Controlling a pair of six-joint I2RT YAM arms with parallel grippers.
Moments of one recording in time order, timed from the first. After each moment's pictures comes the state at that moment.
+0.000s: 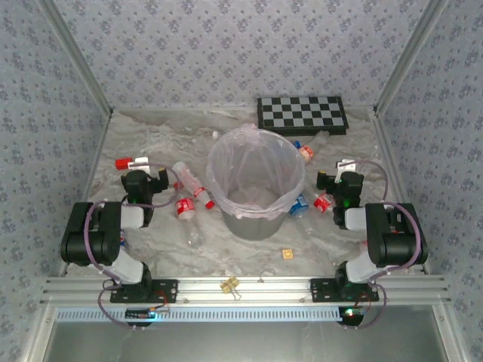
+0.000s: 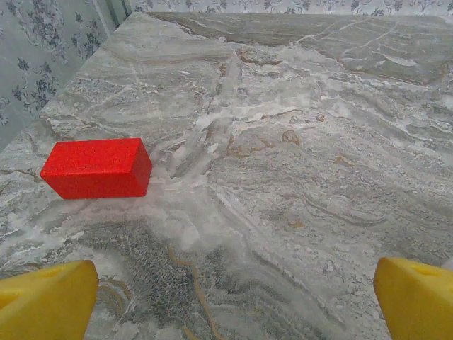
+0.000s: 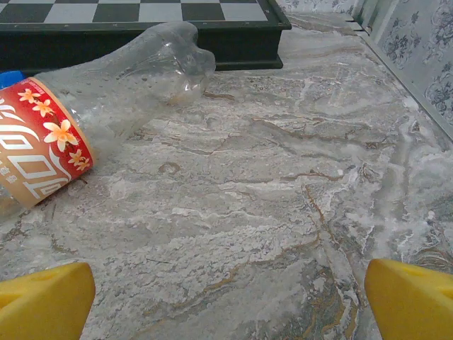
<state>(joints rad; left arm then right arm) -0.02 1.54 0.40 0.73 -0.20 -0.06 -0.01 1.52 0.37 0.74 0.14 -0.01</state>
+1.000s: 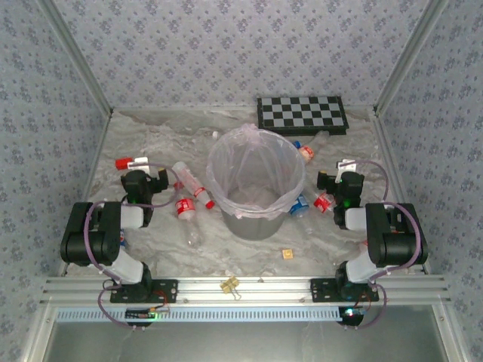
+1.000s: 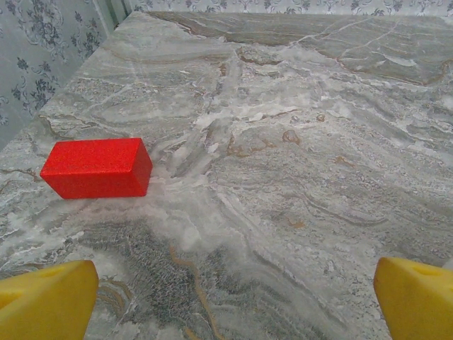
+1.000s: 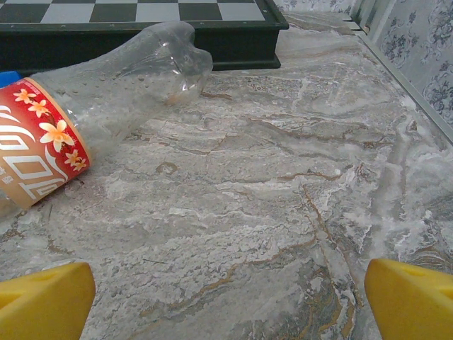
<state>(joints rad) -0.01 1.54 0.40 0.73 -0.20 -0.06 -0.01 1.52 0.37 0.74 0.14 -0.01</state>
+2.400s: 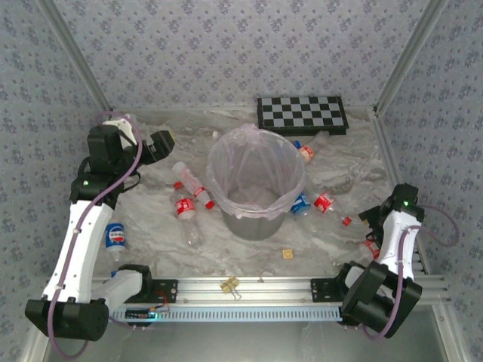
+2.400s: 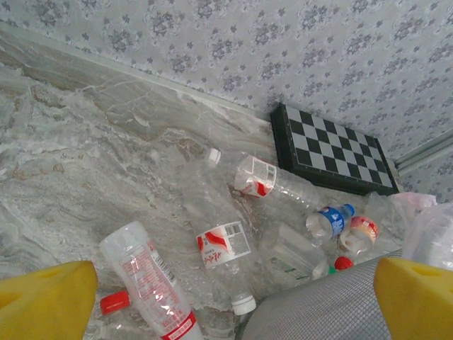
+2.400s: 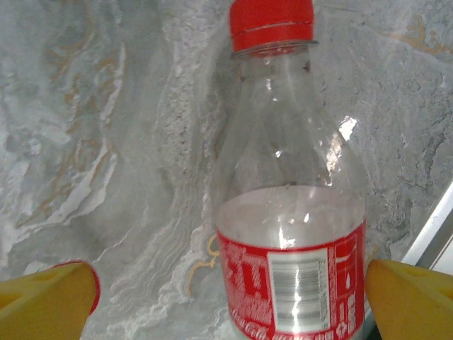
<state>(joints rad) -0.11 1.02 1.17 -0.61 0.23 -0.48 -0.57 1.03 0.69 -1.03 0.06 0.64</state>
